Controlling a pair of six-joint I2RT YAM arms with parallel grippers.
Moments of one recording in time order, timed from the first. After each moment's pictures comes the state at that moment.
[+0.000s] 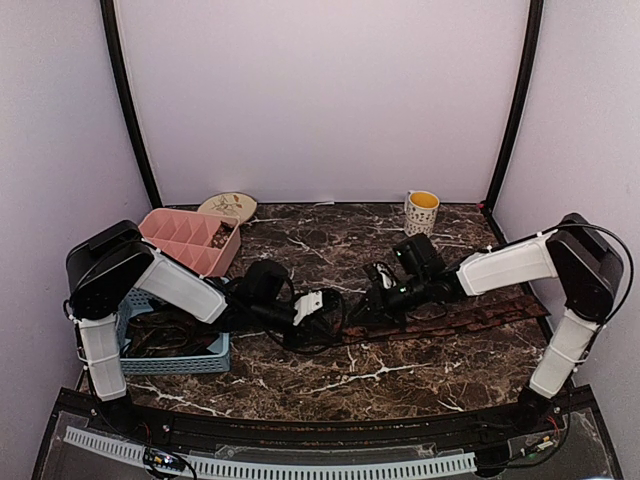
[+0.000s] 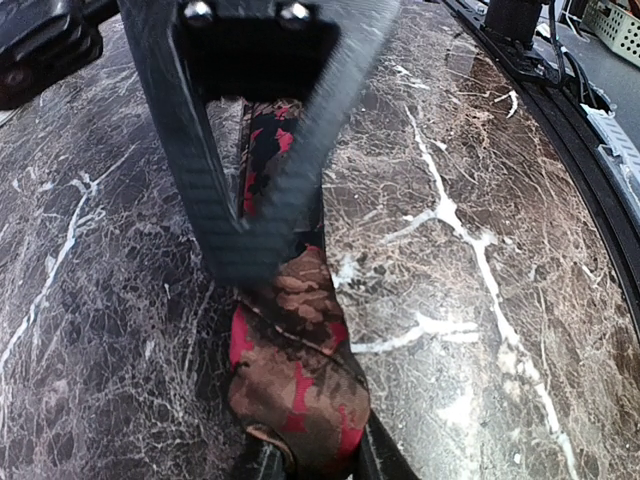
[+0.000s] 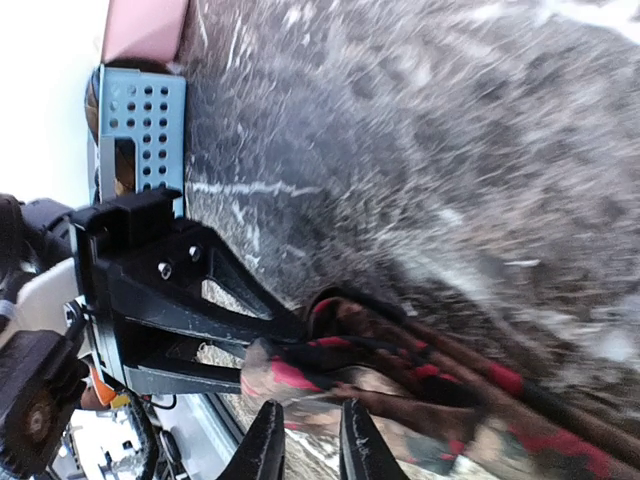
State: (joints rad) left arm -0.85 1.93 0.89 0.39 0.58 0.38; right arm 0.72 1.73 0.88 0.00 -0.64 0.77
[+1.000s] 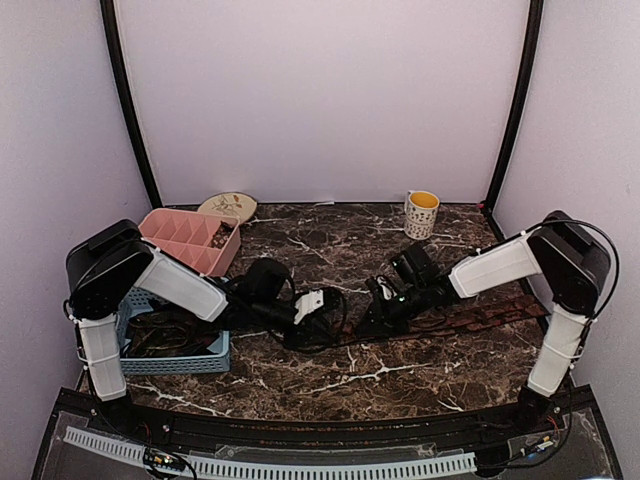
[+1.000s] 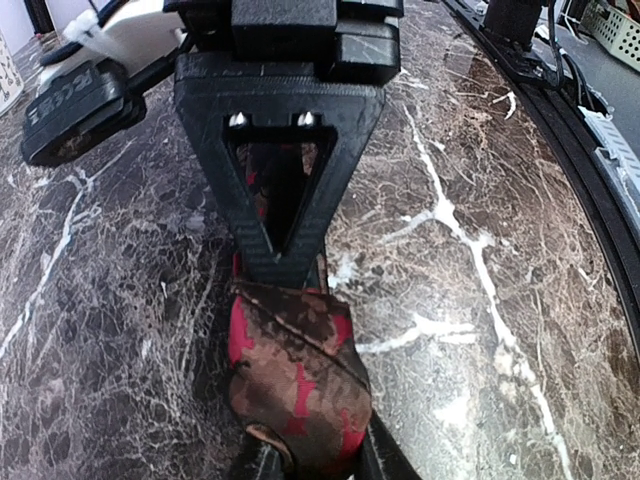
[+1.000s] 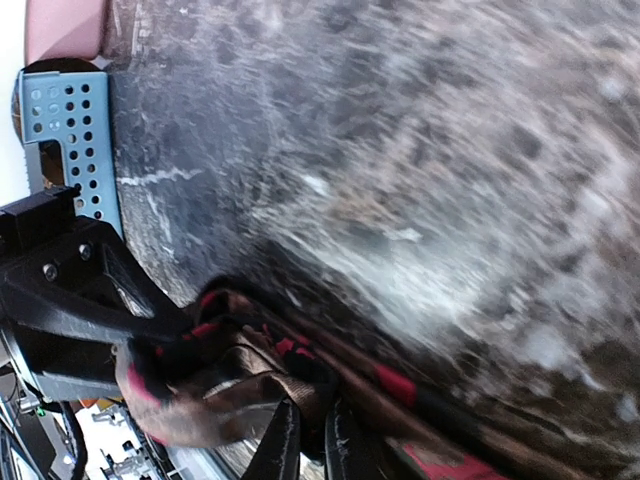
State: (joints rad) left arm -0.85 1.93 0.90 0.36 0.59 0.38; right arm 0.69 1.80 0.87 -0.06 -0.63 0.73
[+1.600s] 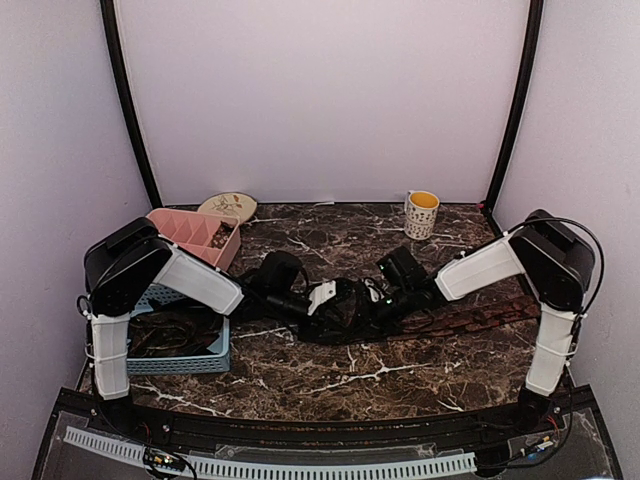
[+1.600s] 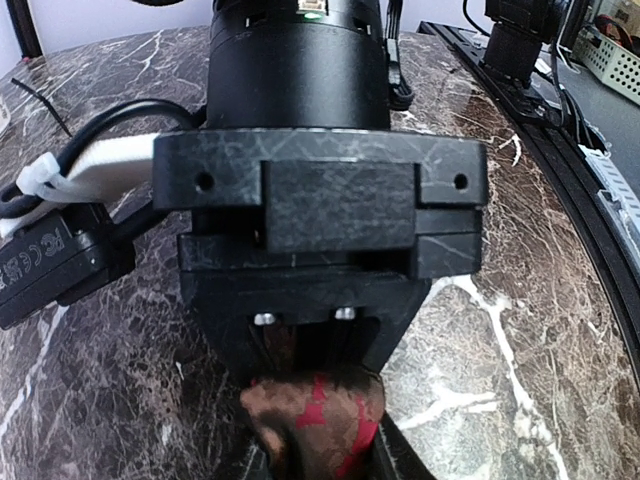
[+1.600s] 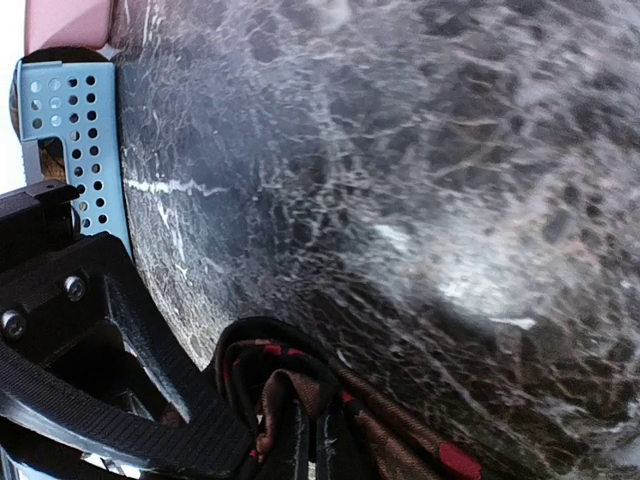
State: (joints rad) left arm -0.85 2.03 1.04 0.38 0.65 0.34; right arm 0.75 1.89 0.93 0.01 -0.64 0.77
